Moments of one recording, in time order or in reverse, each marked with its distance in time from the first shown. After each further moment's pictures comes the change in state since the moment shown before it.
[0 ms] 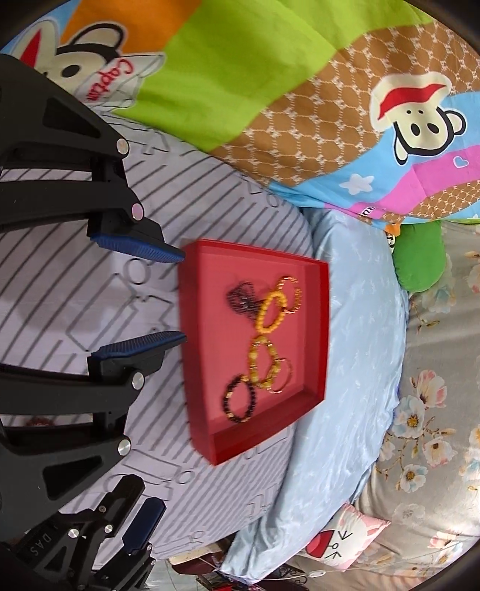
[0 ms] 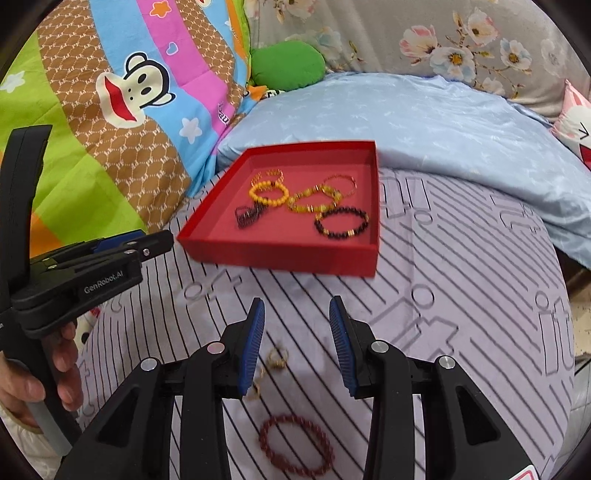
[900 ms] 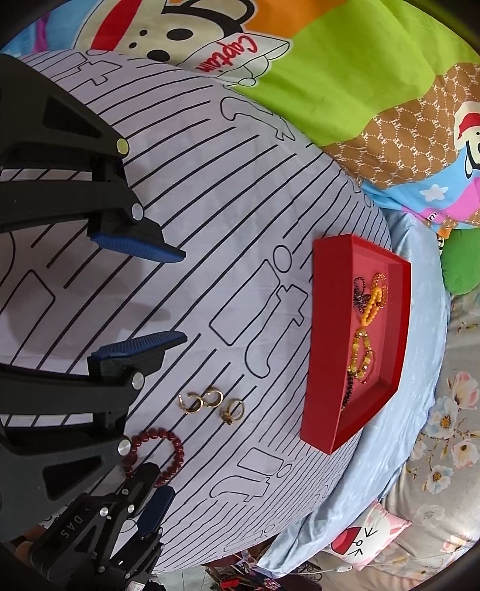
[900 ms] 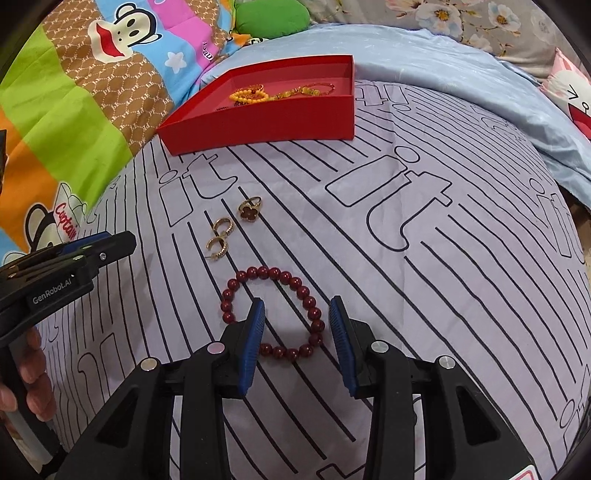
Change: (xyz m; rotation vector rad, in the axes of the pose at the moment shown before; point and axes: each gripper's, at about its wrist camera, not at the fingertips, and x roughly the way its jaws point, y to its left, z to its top) left arm -0.004 -0.004 -0.105 -0.047 0.131 -0.037; right arm 0.015 -0.008 -0.094 0.013 0.149 -0.055
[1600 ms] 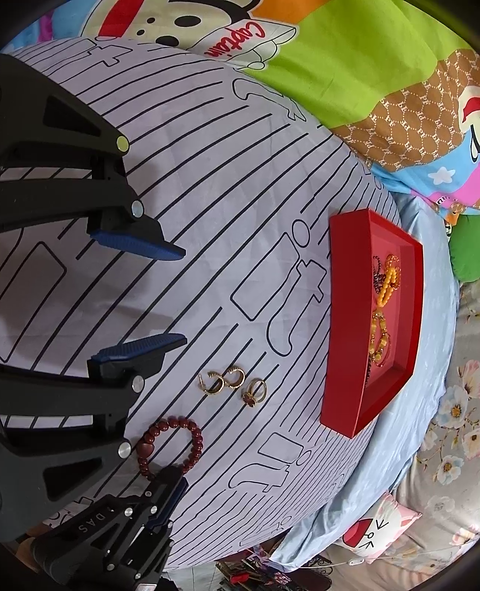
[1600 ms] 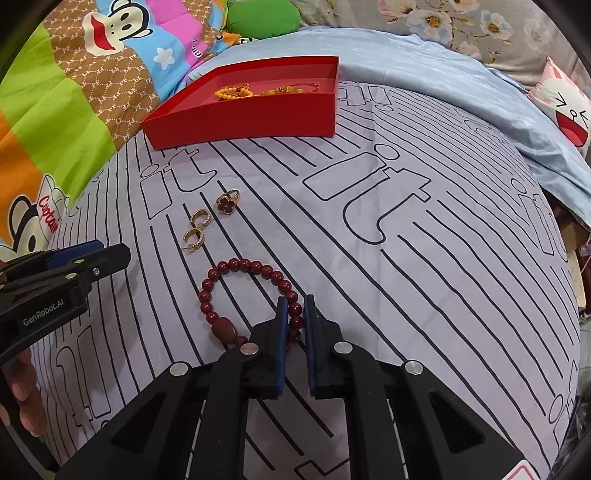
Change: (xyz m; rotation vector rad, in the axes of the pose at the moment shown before) left arm 0.006 -0.015 -0.009 0.020 0.032 -0.029; right arm -0.002 -0.006 -0.007 0.000 -0.012 -0.076
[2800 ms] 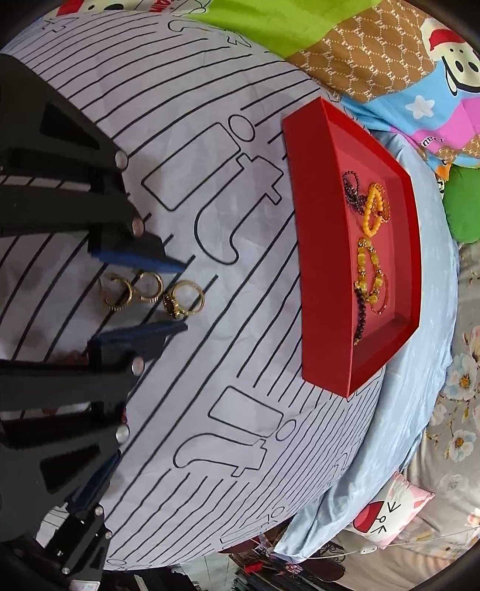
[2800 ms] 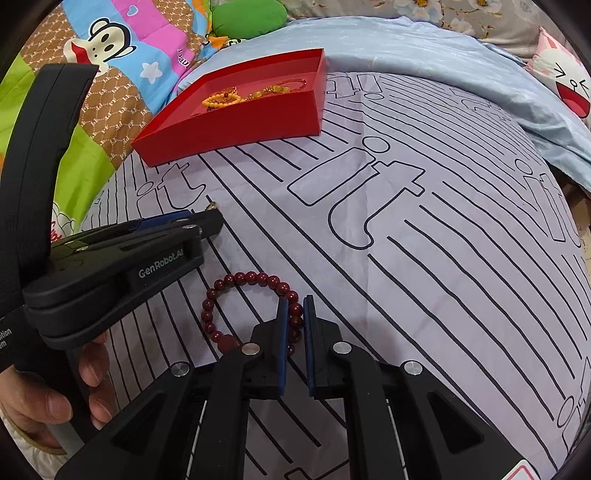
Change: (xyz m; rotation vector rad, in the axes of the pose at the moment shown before) left arm 0.049 -0.061 0.044 0.063 -0.009 -0.056; right arm 0.005 -0.019 0.012 0.071 0.028 0.074
